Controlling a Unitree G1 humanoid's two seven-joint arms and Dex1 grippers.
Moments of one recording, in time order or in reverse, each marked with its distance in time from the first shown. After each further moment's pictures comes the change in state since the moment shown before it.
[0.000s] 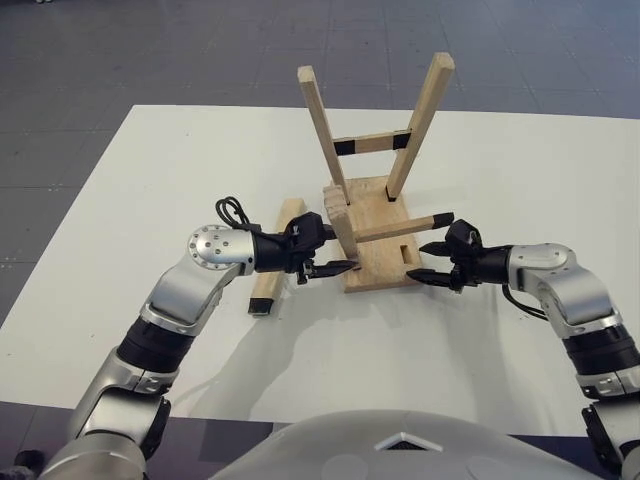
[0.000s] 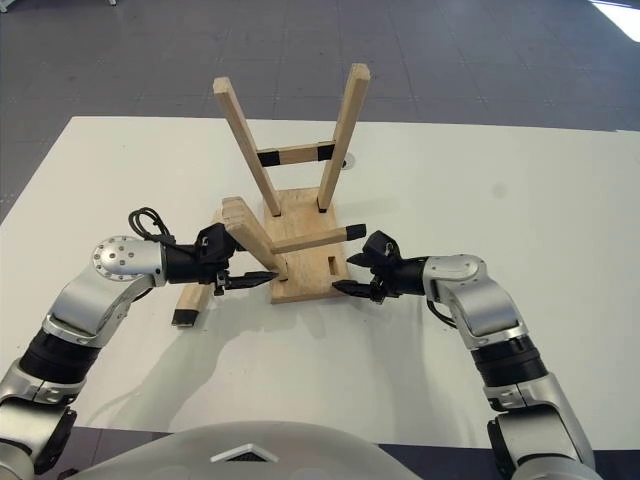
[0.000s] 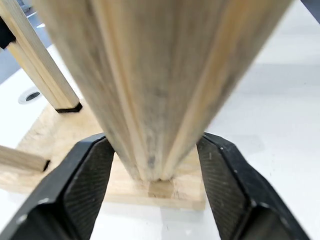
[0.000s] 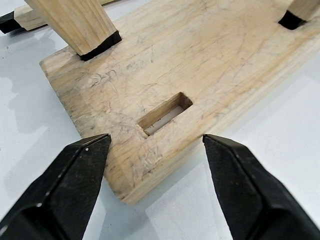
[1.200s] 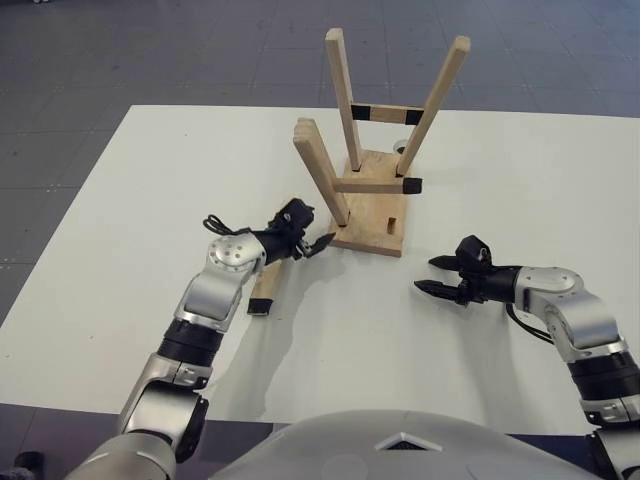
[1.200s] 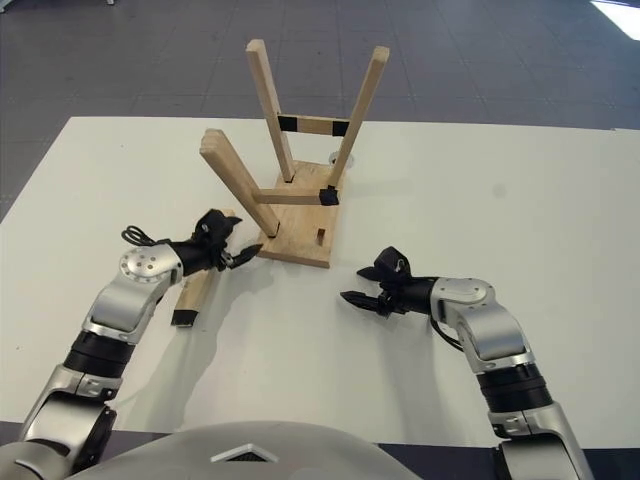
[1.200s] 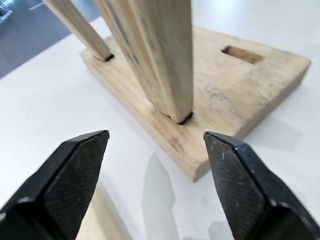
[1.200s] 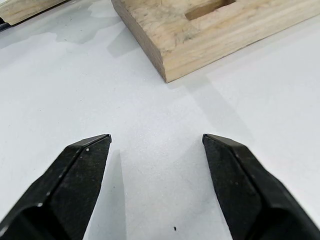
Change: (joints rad) left arm -0.017 -0.184 0.114 0.282 0.233 -0.009 0.324; right arm 0.141 0.017 -0.087 -0.057 0.017 -0.021 -0.055
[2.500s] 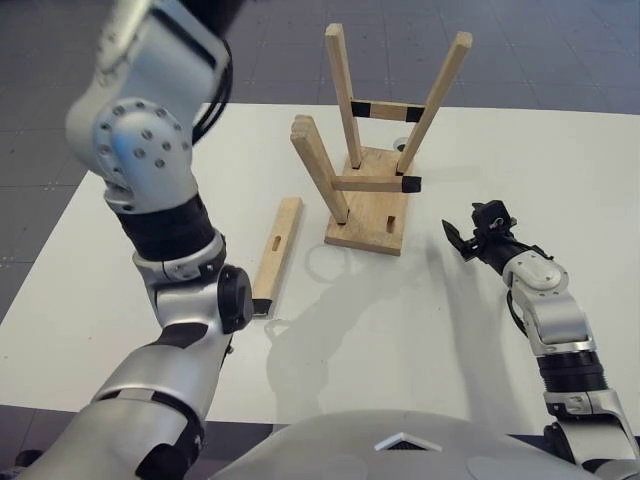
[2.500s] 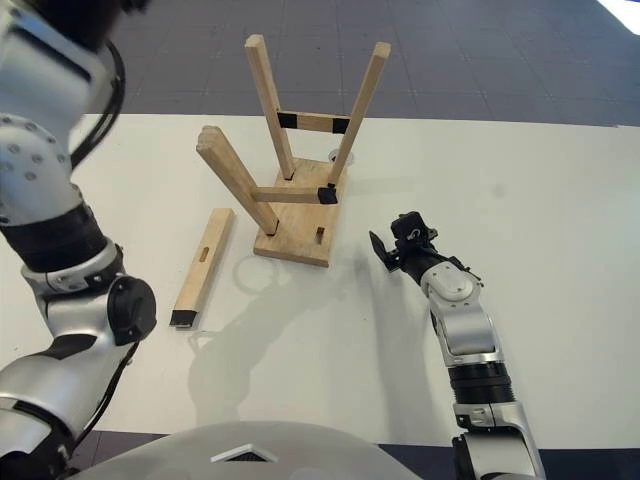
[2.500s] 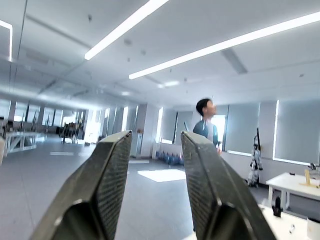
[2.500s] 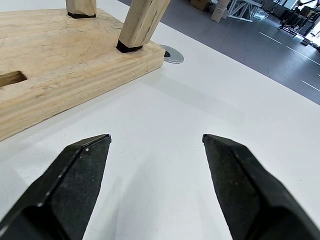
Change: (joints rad) left arm -0.712 -0.212 0.501 -0.233 -0.649 0.331 0.363; right arm -0.019 0.201 -0.112 0.076 -0.276 -0.268 -0.519
